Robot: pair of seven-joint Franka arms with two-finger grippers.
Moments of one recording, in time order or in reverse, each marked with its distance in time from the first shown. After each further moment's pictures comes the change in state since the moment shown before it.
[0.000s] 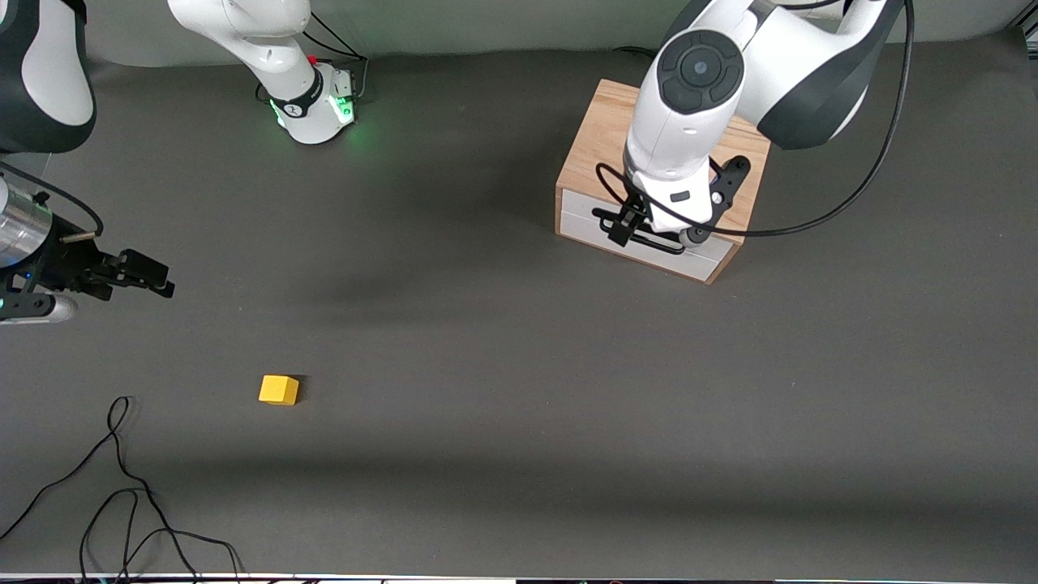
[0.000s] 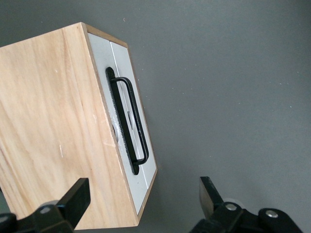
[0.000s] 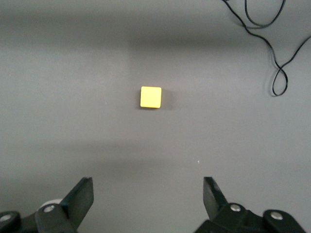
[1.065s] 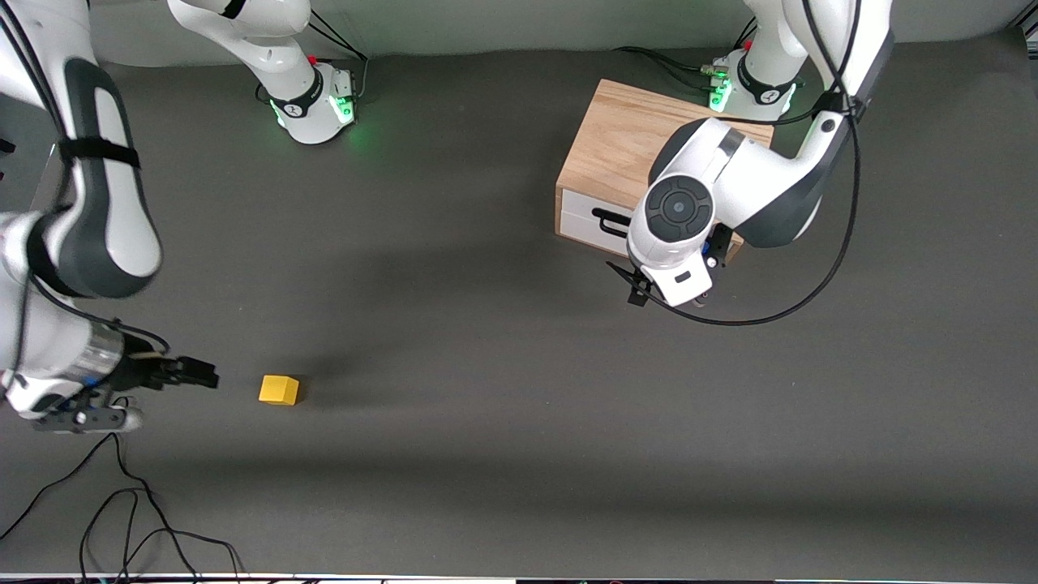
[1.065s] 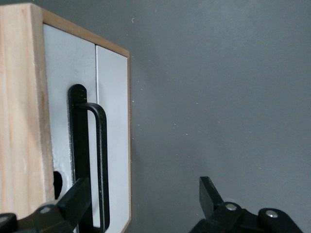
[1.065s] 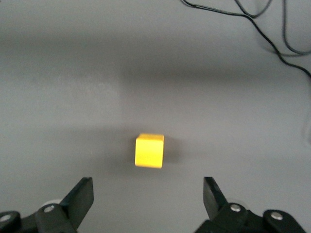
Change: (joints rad) left arm 0.020 0.152 0.029 -0.164 0.093 0.215 -0.204; right arm 0.016 0.382 0.003 0.143 0.000 0.254 0.000
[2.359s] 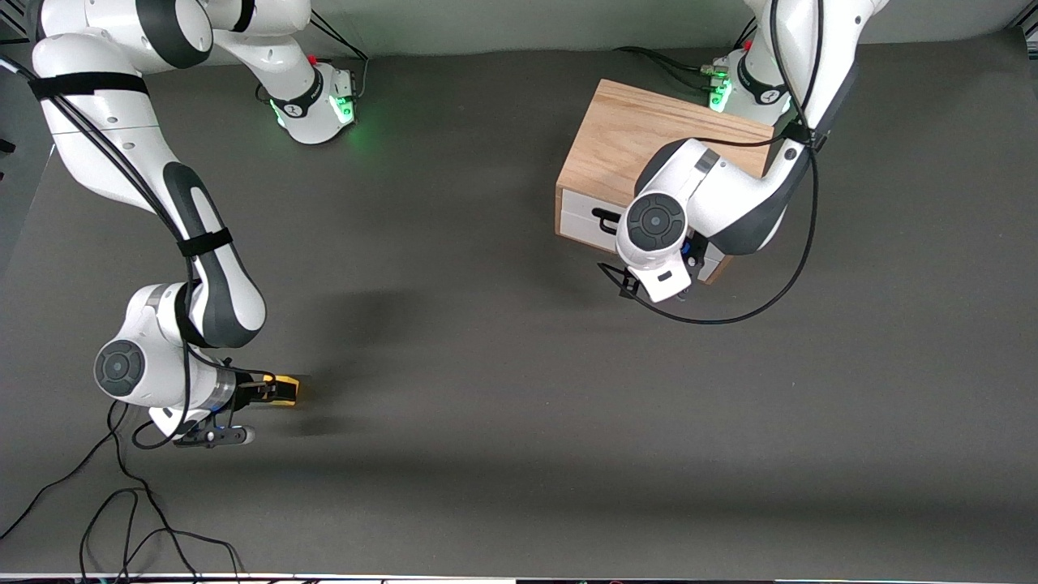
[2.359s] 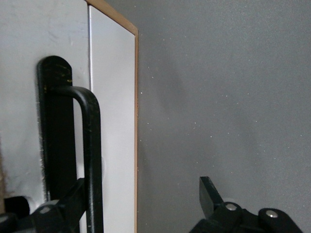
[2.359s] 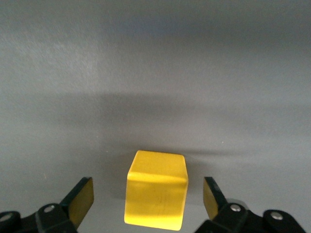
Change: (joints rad) left arm -0.012 0.033 -0.006 -0.132 0.000 0.135 -0.042; right arm 0.042 0.217 -0.005 -0.087 -0.027 0.197 0.000
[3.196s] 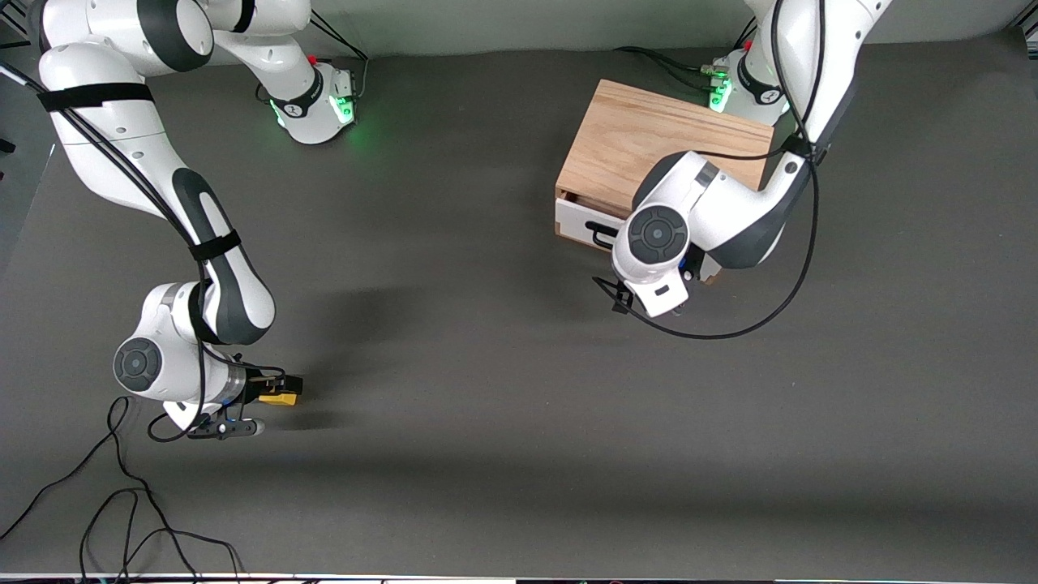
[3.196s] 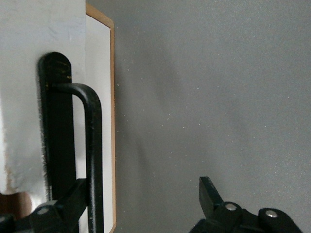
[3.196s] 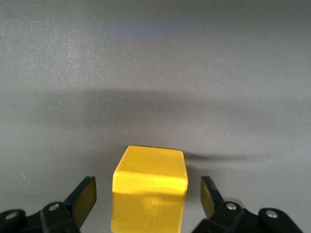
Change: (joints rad) left arm 0.000 0.069 0.002 0.106 0.001 0.000 0.000; right arm 0.000 0.011 -0.006 -0.047 0.000 0.052 0.000
